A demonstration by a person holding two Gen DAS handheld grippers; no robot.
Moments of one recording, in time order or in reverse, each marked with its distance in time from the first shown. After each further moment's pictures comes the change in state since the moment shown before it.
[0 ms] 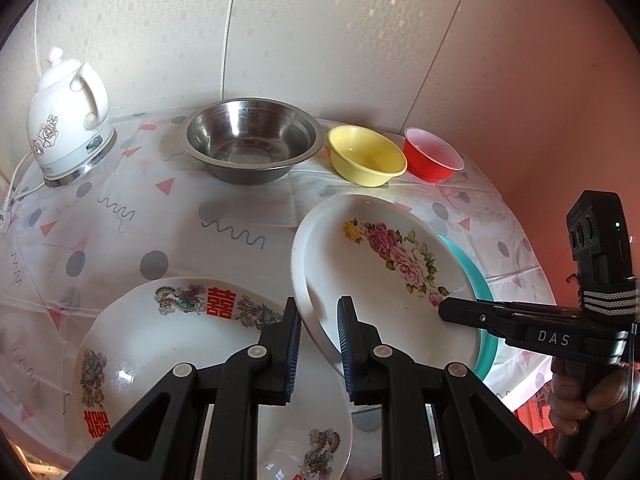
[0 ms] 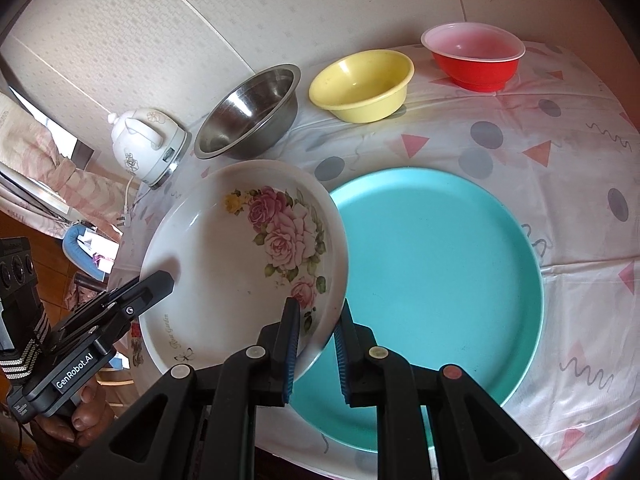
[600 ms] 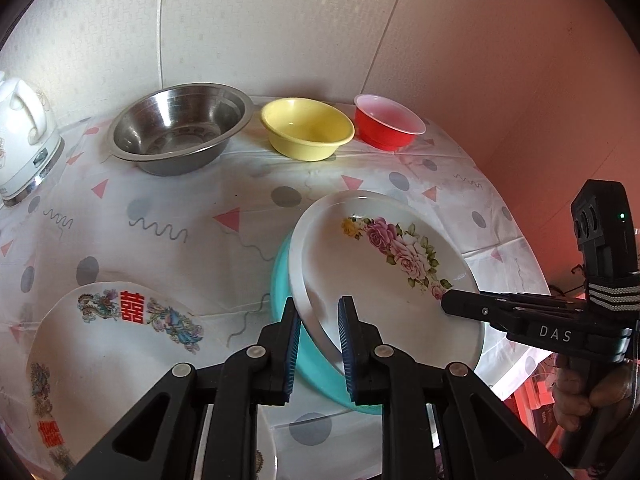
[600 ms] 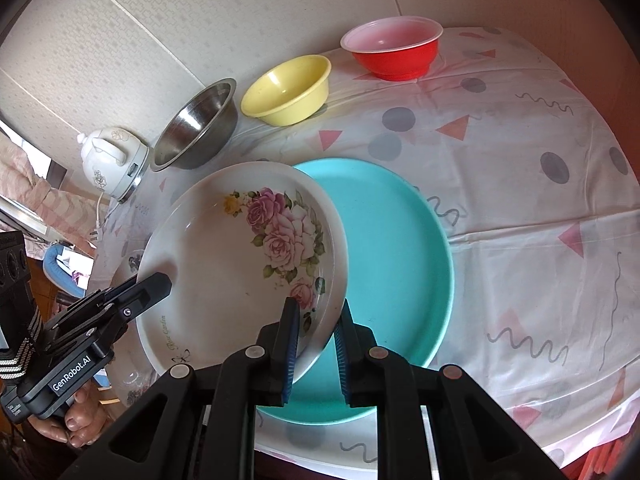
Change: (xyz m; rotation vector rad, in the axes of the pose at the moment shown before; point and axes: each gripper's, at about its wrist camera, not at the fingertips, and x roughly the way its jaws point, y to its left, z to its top) left arm 0.037 -0.053 -0.001 0.096 0.079 -0.061; right arm -0.023 -0.050 -0.018 0.086 -0.022 -0.096
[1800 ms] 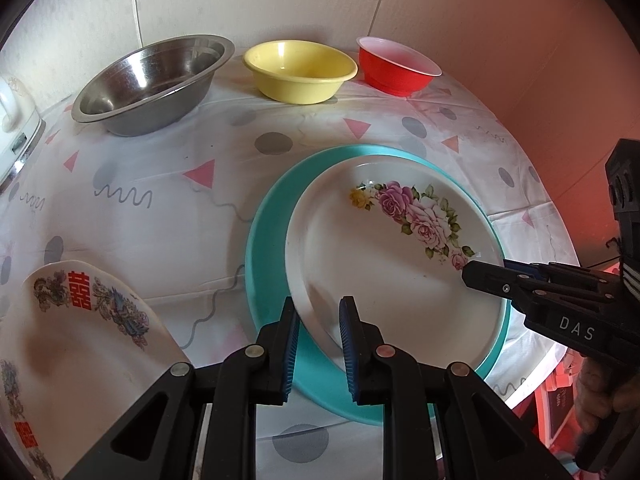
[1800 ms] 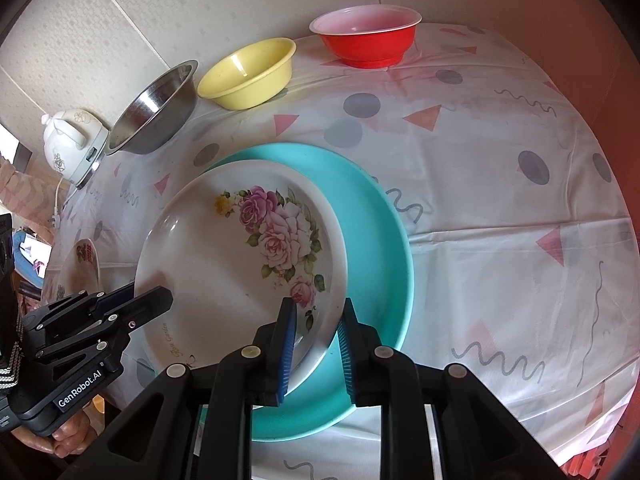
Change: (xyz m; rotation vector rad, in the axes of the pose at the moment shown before) left arm 0.048 -0.012 -0.007 0.018 0.128 0.059; right arm 0.020 -0.011 0.000 -0.045 0.015 -0.141
